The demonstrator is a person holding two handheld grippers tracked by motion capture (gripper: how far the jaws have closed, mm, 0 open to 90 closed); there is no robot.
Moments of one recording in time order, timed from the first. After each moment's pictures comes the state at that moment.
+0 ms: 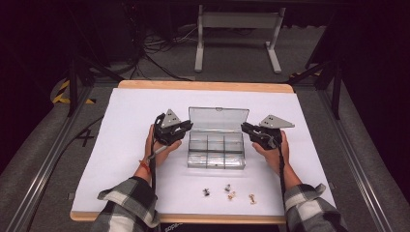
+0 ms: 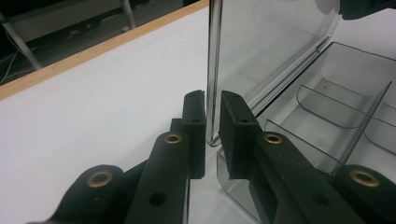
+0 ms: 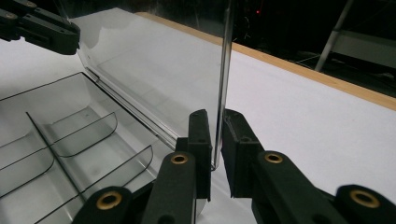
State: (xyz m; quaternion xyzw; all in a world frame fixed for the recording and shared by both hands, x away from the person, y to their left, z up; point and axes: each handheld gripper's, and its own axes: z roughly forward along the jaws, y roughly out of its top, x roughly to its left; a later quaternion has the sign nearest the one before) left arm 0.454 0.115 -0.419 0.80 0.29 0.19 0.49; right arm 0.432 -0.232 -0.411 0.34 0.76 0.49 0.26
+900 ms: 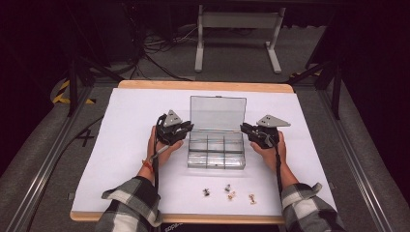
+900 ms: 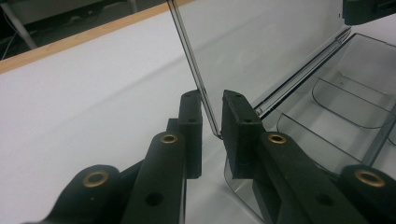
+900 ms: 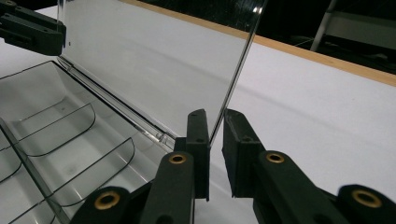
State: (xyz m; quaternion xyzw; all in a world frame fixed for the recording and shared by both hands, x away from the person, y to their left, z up) left arm 0.463 0.110 -0.432 0.80 0.32 0.18 0.48; right arm 0.443 -0.230 -0.425 0.37 0.76 0.47 0.25
